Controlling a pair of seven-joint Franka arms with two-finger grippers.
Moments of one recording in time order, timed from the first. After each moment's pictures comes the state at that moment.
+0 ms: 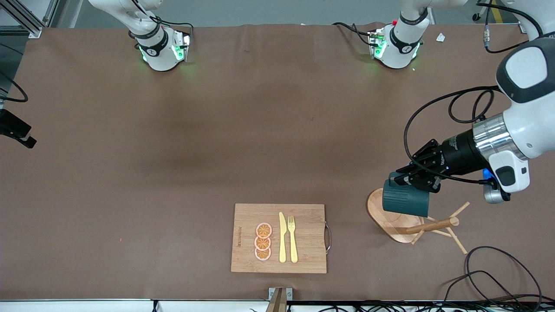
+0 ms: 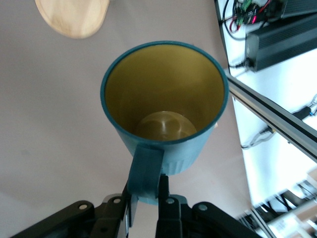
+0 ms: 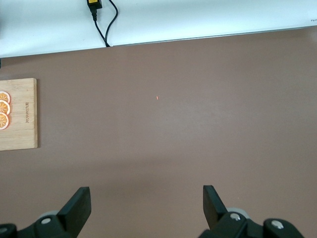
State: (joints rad) left arm -0.17 0.39 0.02 -1.26 -0.63 1.80 -1.14; right arm -0.01 0.05 -0.10 -1.51 0.04 1.77 -0.03
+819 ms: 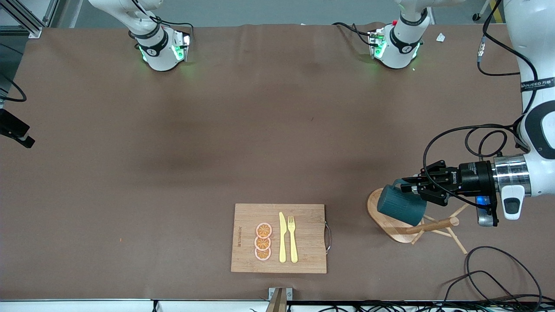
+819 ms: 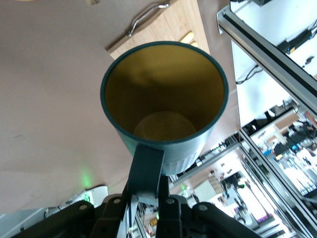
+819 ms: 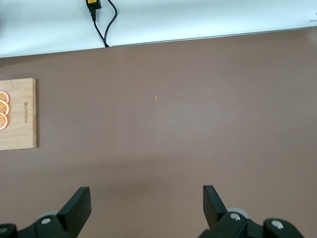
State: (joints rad) left arm 0.00 0.54 0.02 -1.29 -0.99 1.63 -0.70; right arm -0.01 0.05 -0.10 -1.51 0.04 1.78 -0.03
